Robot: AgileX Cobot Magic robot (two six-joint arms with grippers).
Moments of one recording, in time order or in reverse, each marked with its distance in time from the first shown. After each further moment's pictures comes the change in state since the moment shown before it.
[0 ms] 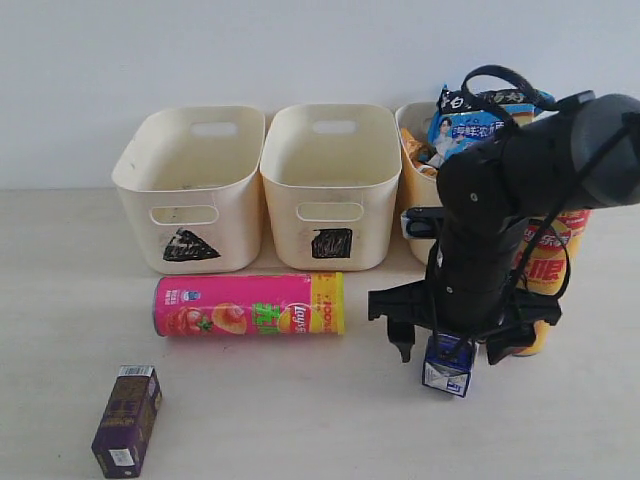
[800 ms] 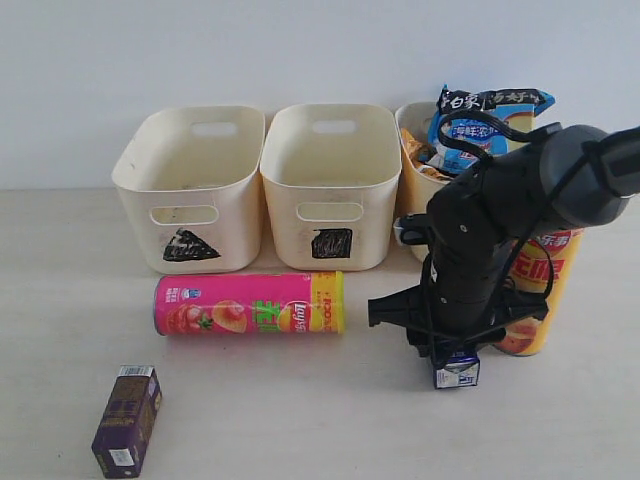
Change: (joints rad) left arm 0.000 0.000 0.000 0.000 0.000 0.000; right arm -0.003 0.073 0.000 -0.142 -0.116 0.058
